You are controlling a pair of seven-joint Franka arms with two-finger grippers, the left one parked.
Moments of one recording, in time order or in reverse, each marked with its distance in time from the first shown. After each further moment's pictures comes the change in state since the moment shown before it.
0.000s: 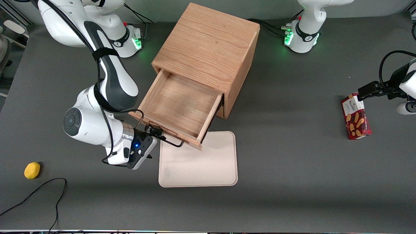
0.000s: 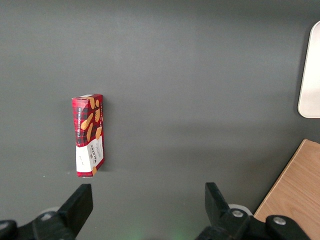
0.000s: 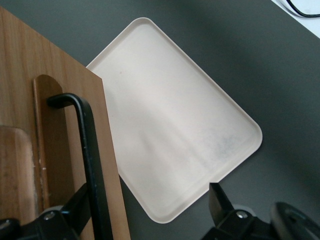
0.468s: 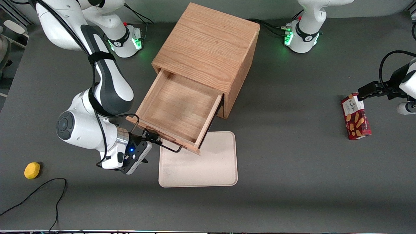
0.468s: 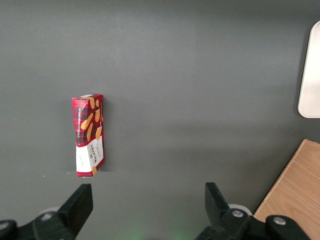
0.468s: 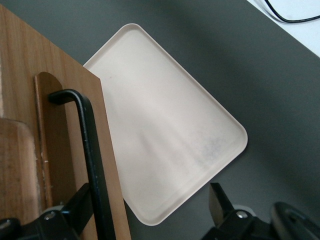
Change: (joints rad) arm -0.021 0.026 0.000 0.042 0.000 0.000 -0.005
